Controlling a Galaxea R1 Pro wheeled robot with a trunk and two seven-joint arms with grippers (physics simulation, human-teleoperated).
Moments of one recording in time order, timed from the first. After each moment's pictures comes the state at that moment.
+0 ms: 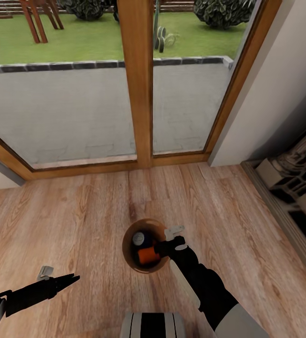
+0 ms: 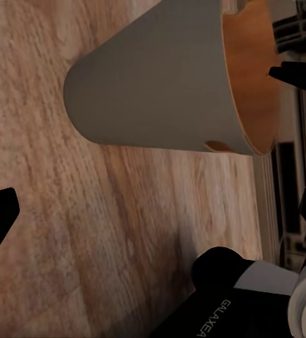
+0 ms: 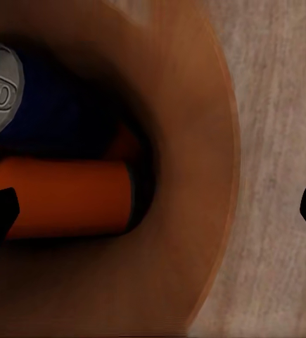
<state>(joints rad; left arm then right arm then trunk) -0.37 0.37 0.30 -0.73 0.16 0.38 -1.32 -0.56 0.10 0.52 -1.12 -0.22 0.67 -0.29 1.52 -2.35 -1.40</state>
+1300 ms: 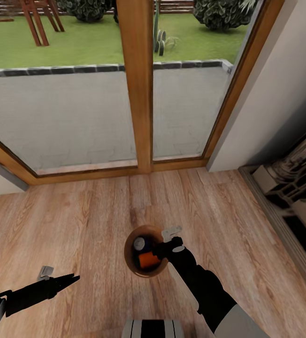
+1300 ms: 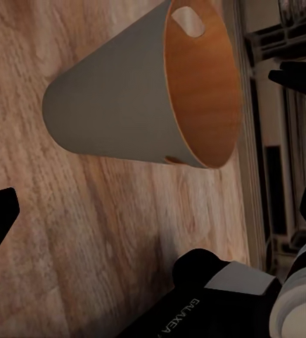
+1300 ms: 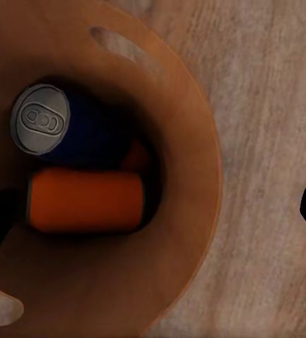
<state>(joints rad) -0.37 0.37 0.30 -0.73 0.16 0.38 -1.32 -0.56 0.10 0.56 -1.12 -0.22 0.67 -0.29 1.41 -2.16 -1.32</state>
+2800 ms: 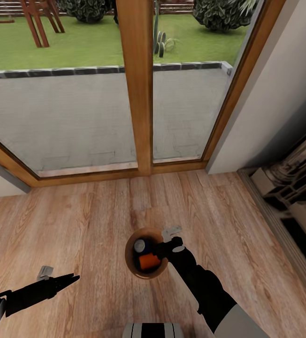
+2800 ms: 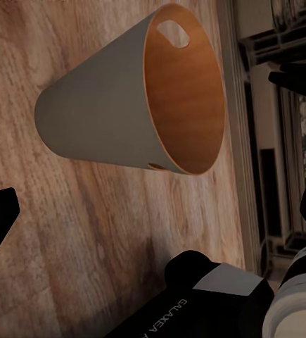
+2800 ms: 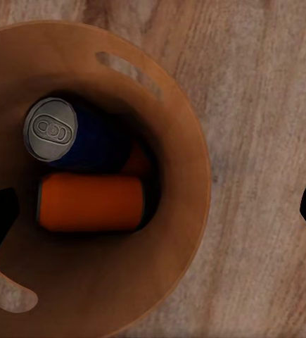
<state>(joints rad) -0.37 0.37 0.30 -0.73 0.16 0.38 -1.32 -0.56 0.10 0.56 -1.12 -0.22 0.67 -0.29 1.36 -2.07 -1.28</state>
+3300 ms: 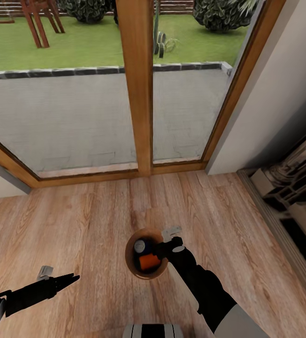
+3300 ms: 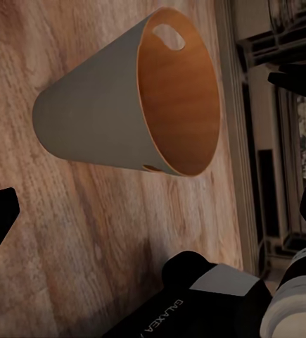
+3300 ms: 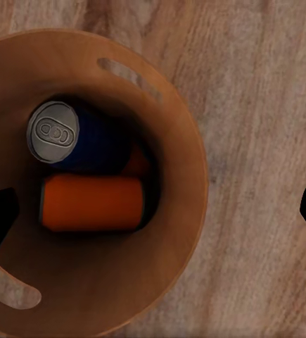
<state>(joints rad) -0.37 0.37 0.30 -0.73 0.16 0.38 -1.32 -0.56 0.10 0.56 -1.12 -0.22 0.67 -0.29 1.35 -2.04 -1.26</state>
